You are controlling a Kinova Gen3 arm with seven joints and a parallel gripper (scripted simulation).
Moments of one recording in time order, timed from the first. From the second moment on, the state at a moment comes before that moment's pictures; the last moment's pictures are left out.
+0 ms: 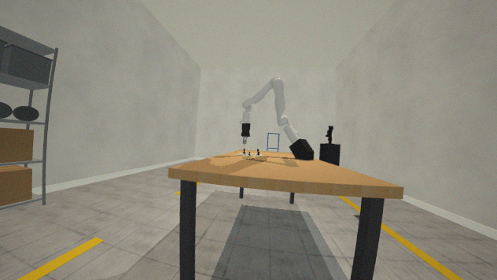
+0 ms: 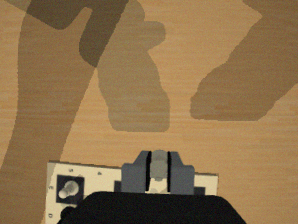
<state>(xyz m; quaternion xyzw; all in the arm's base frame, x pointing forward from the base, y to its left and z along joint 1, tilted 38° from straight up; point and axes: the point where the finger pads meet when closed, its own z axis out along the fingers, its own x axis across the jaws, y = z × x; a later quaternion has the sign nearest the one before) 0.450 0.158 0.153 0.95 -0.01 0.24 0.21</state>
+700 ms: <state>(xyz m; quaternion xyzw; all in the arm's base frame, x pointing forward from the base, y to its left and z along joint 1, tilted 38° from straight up) 0.470 0.146 0.120 0.95 -0.01 0.24 0.21</state>
